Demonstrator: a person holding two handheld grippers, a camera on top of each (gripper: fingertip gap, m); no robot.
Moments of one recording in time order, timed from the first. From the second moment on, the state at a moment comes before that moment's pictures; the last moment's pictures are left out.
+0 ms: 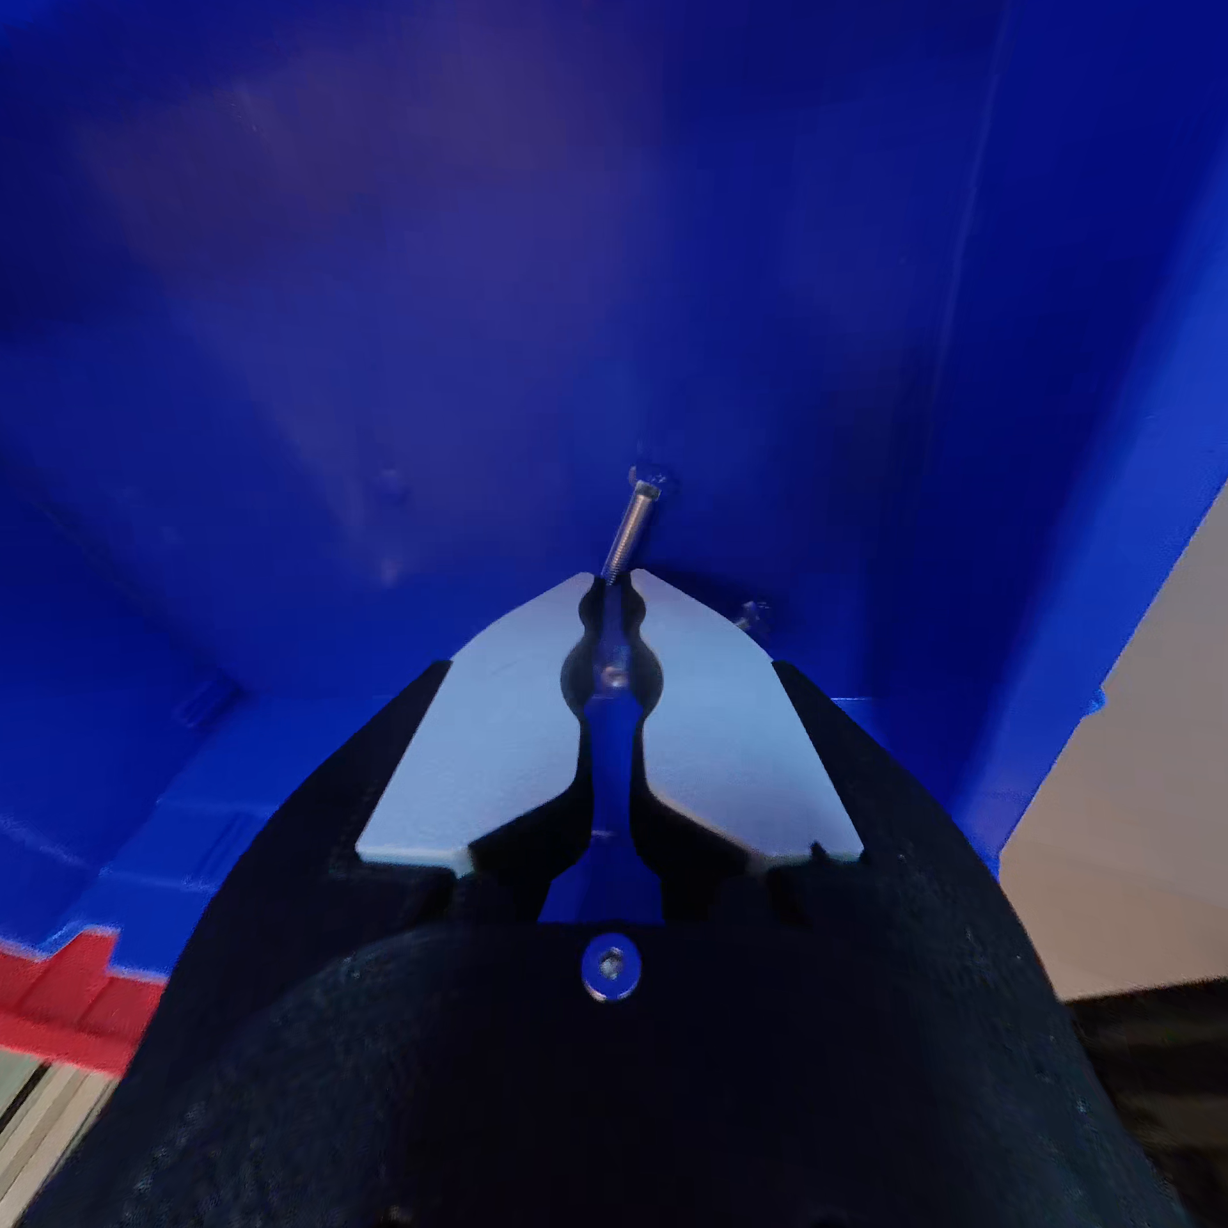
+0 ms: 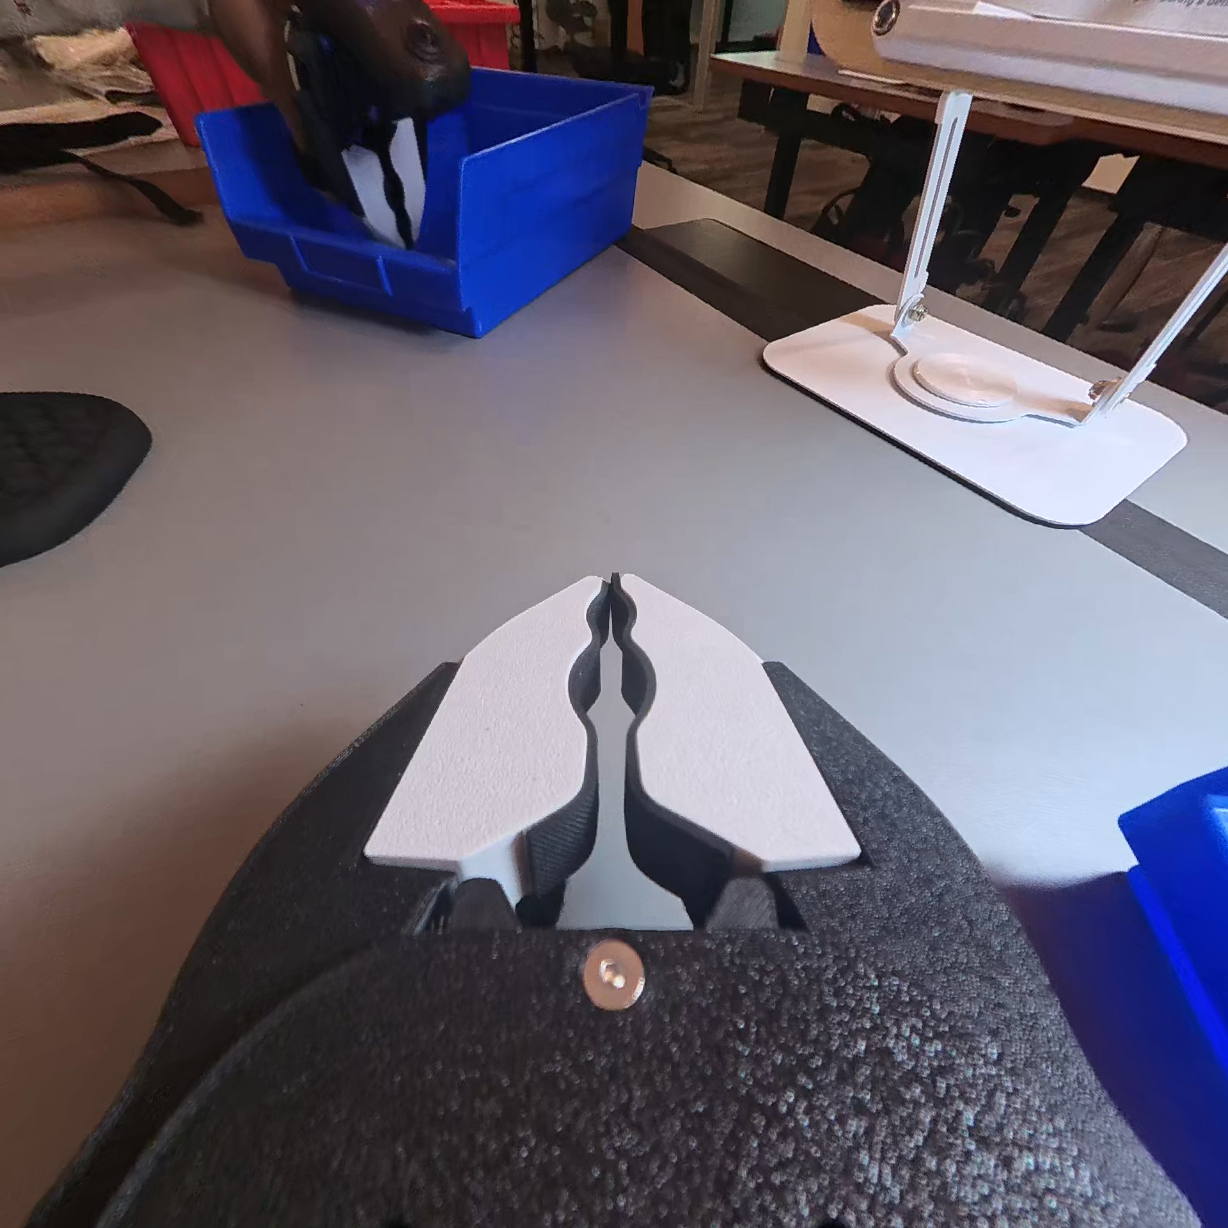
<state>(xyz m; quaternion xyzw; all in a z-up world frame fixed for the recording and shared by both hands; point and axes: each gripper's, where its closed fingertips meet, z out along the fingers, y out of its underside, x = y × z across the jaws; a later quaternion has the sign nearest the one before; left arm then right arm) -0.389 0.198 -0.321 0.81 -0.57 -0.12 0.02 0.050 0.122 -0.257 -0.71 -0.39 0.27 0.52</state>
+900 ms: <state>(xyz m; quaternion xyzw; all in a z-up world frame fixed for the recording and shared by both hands) -0.044 0.066 -0.275 0.76 -0.62 0.15 -0.09 -0.021 0.082 -0.265 -0.51 -0.64 -0.19 0.54</state>
